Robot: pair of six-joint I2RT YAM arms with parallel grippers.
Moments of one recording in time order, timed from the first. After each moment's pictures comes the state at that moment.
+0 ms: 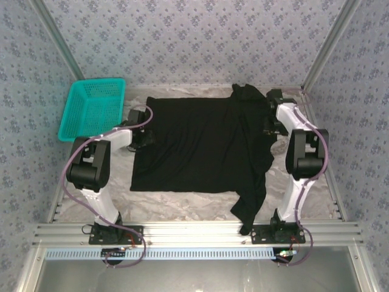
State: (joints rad) left arm -0.21 1.82 1.09 -0.35 -0.04 -0.48; right arm 0.01 1.91 1.48 -0.91 0.26 0.25
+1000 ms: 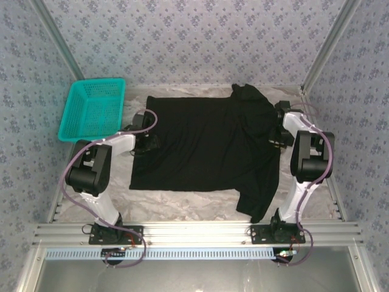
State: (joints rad) left arm -0.27 1.78 1.01 -0.31 -0.02 -0.51; right arm -0.09 1.93 1.37 -0.86 0.25 0.30
